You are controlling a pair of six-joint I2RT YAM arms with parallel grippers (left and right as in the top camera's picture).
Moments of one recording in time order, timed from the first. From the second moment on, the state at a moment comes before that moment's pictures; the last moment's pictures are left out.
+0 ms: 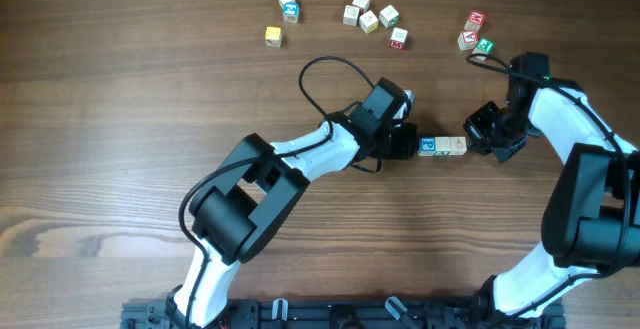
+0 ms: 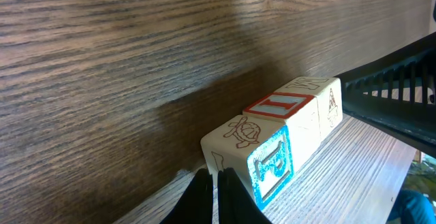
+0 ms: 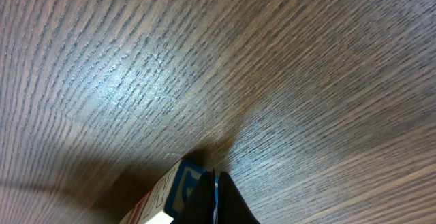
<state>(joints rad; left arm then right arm) -0.78 2.15 1.32 -0.09 0.42 -0.70 -0.16 1.86 1.14 -0.83 -0.20 0.75</state>
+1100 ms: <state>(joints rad) -0.61 1.54 1.32 -0.58 -0.13 -0.49 -0.16 1.60 1.14 -0.91 -0.01 0.74</state>
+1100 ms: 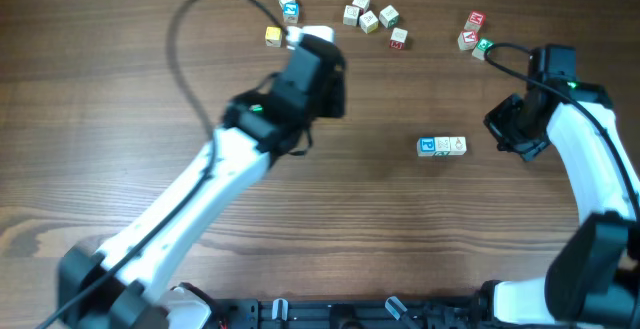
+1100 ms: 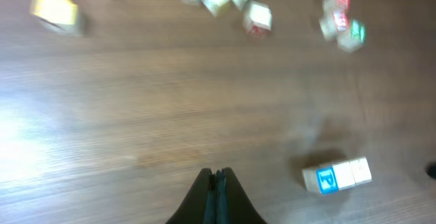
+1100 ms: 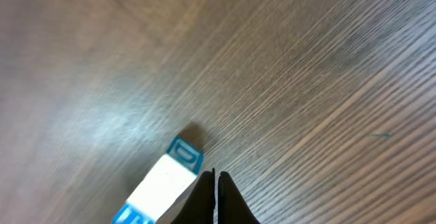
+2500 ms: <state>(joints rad) -0.09 1.29 1.32 -0.91 -0.35 -0.47 -0.16 1.13 1.14 -1.05 -0.04 0.71</state>
